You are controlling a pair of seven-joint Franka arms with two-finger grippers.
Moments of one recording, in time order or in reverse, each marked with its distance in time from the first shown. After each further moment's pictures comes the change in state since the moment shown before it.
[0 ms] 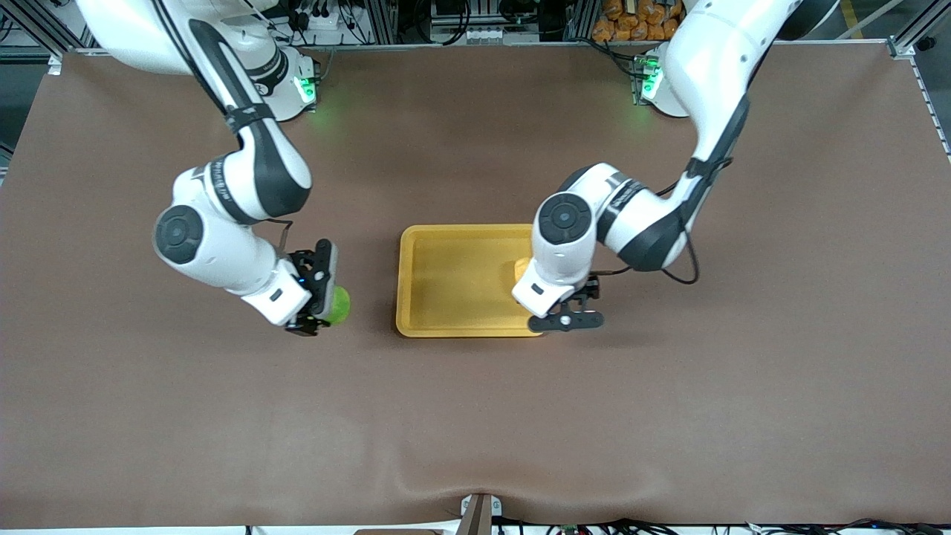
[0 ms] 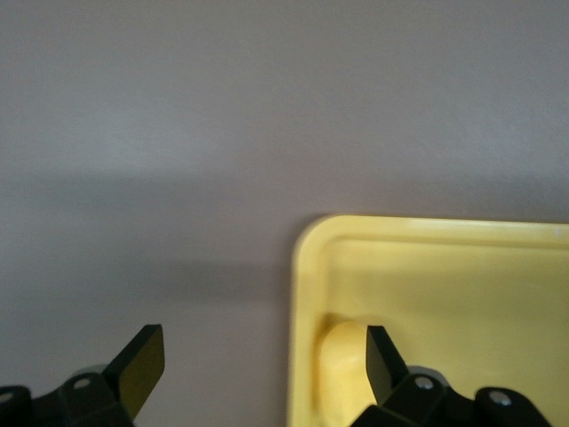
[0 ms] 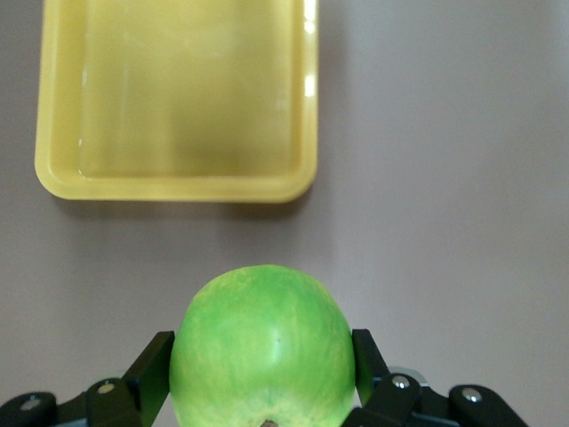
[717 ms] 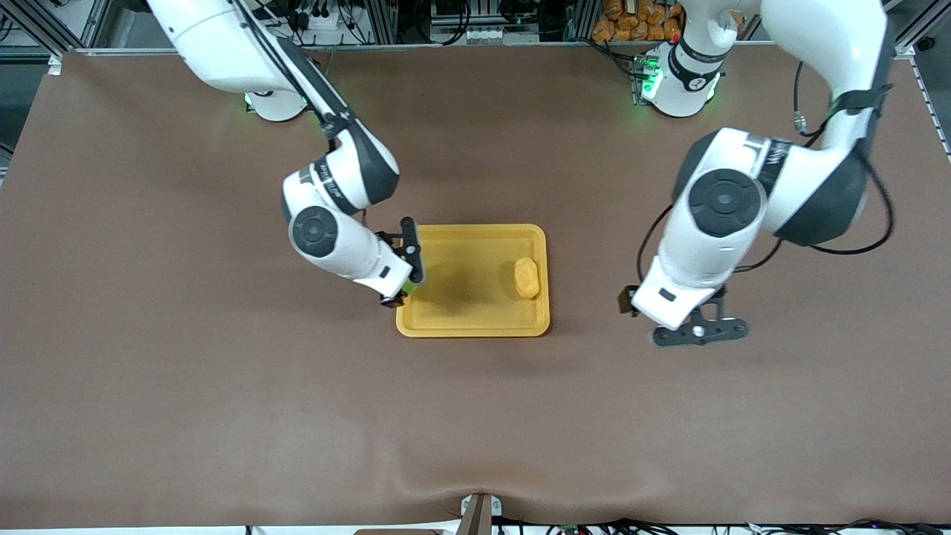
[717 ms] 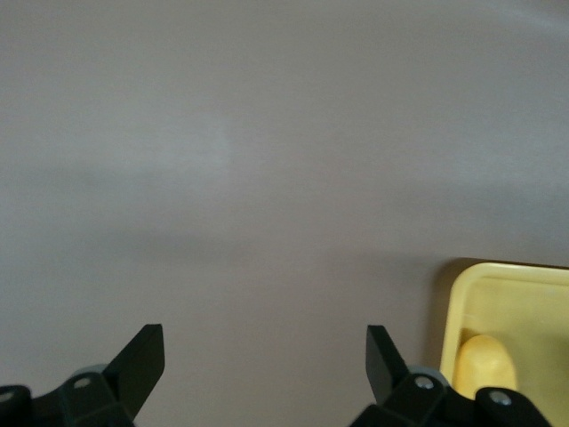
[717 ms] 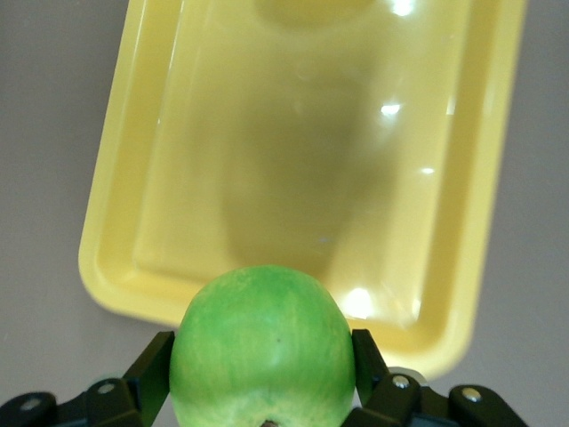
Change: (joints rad) left arm 0.217 -0.178 -0.009 0.019 -0.025 -0.165 0.211; right arm 0.197 0.137 0.001 -0.012 0.001 0.049 0.045
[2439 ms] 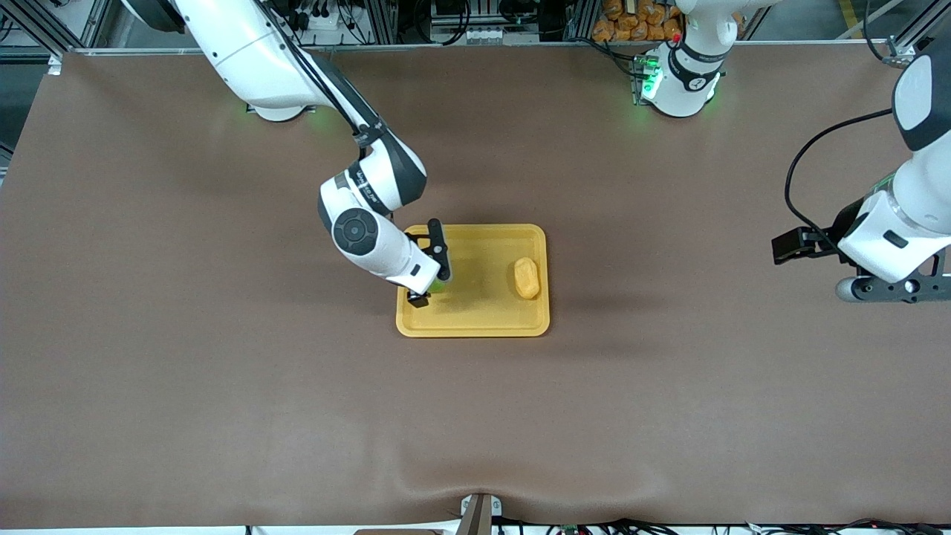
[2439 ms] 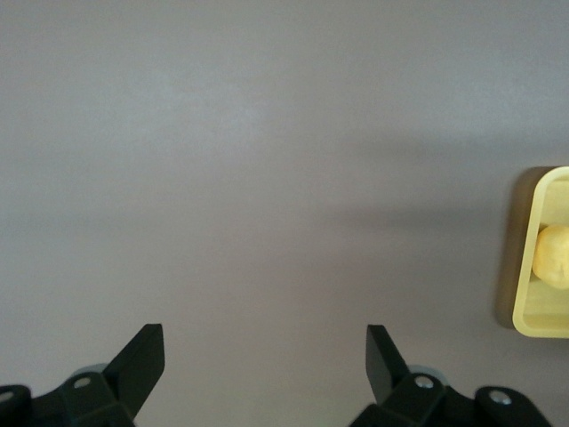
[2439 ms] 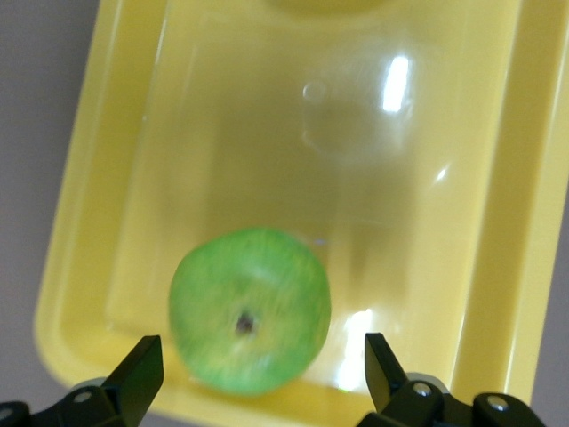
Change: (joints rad) left arm 0.284 -0.215 -0.005 0.001 -0.170 -0.244 0.409; right arm 0.046 0.052 -0.017 0.018 0.001 0.034 0.031
